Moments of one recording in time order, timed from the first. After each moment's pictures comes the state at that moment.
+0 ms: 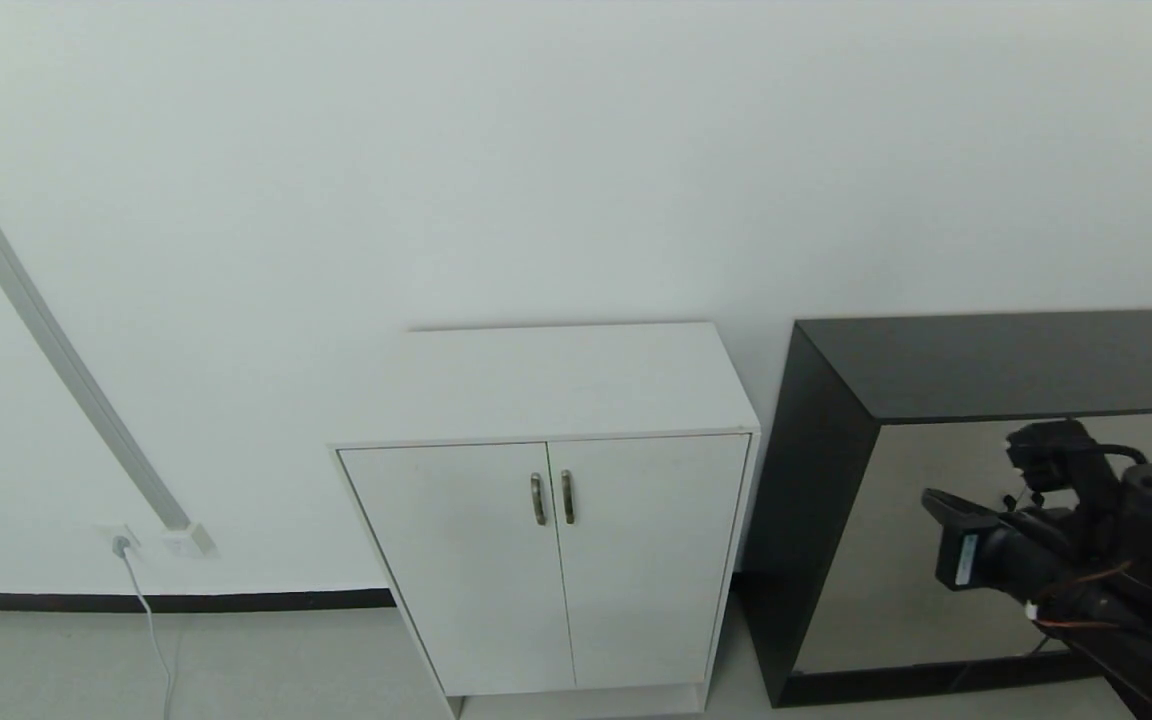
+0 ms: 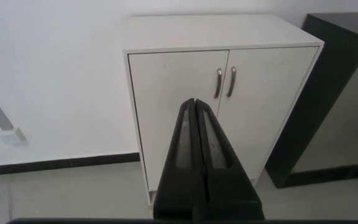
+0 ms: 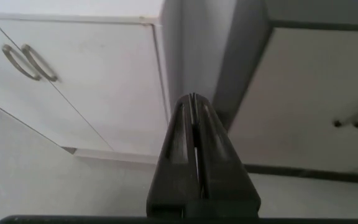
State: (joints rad) left arm -0.01 0.00 0.00 0.00 -0.04 -0.01; right arm 0.36 1.66 -0.23 -1.22 -0.20 0.07
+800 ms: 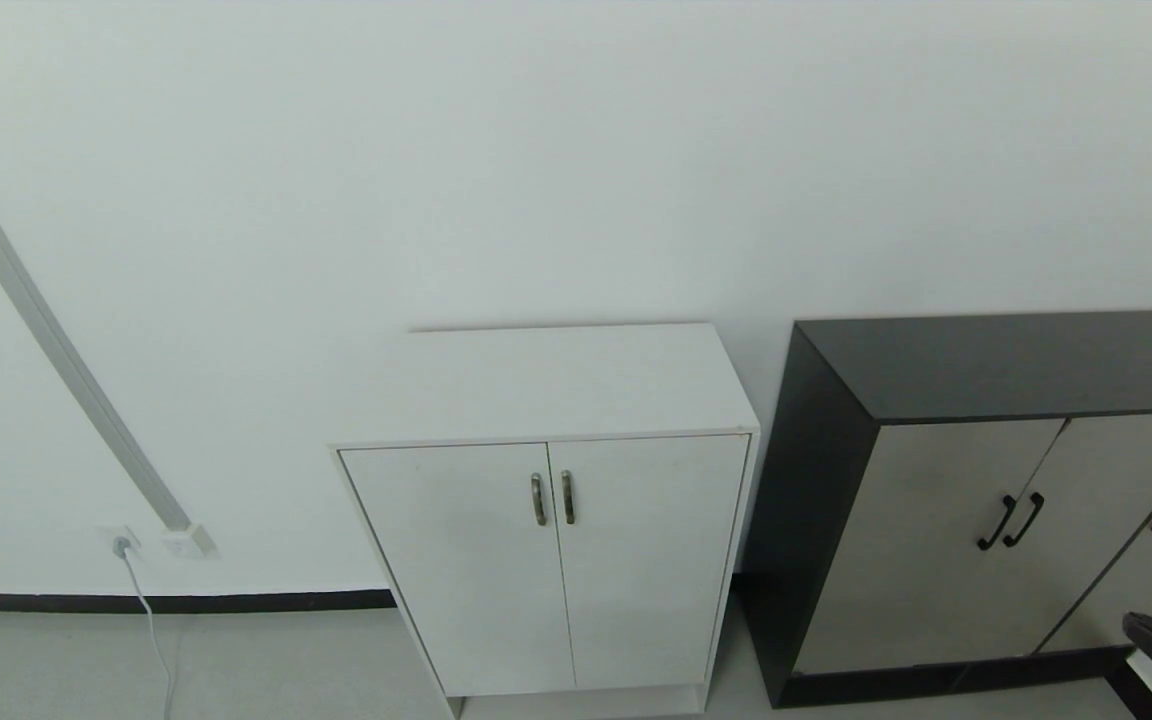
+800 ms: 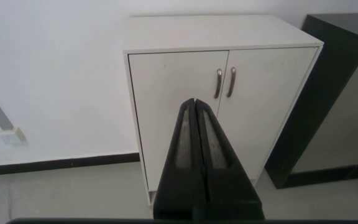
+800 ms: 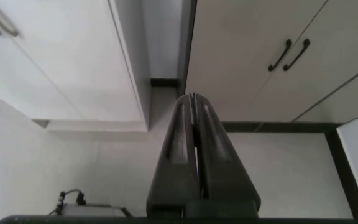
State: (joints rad) left arm -0.01 0.00 0.00 0.00 -0.04 -0.01; right arm 0.22 0.97 -0.03 -0.63 -0.18 0.00
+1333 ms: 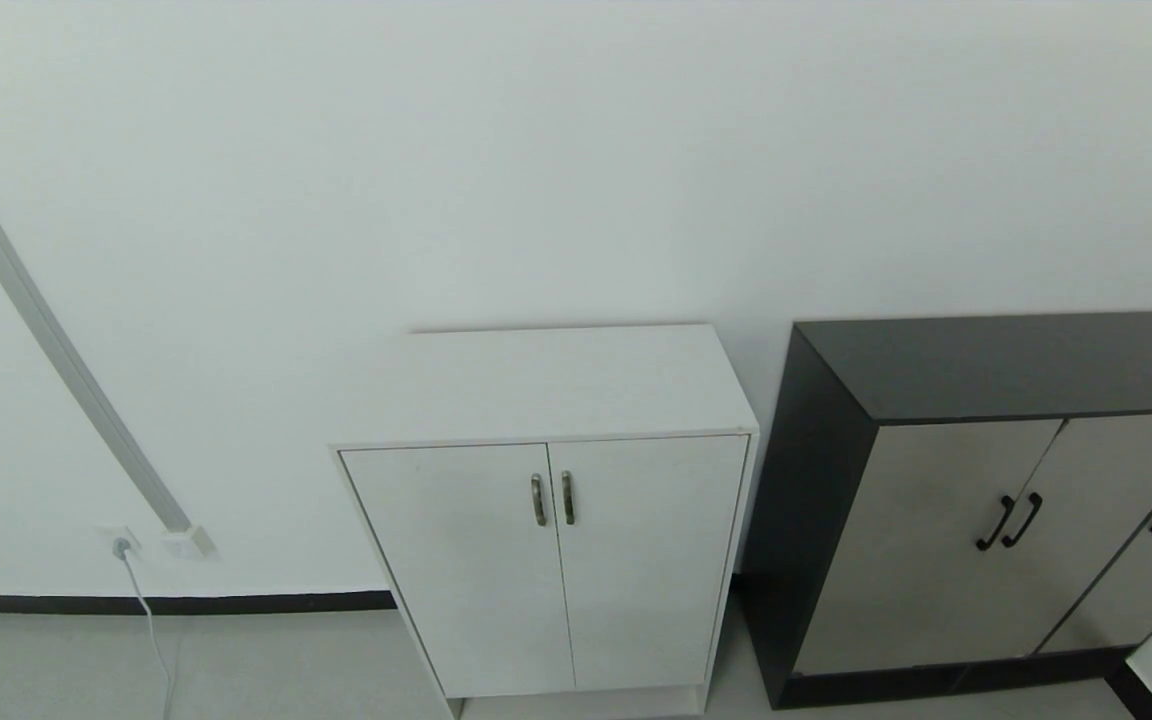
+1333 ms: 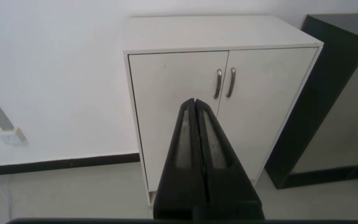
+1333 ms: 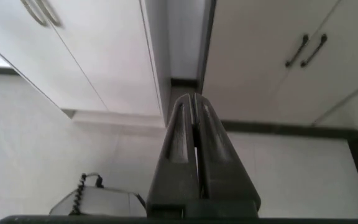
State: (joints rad) left arm -0.01 0.00 0.00 0.00 -0.04 -0.01; right arm 0.23 0.59 -0.05 -0.18 -0.06 0.00
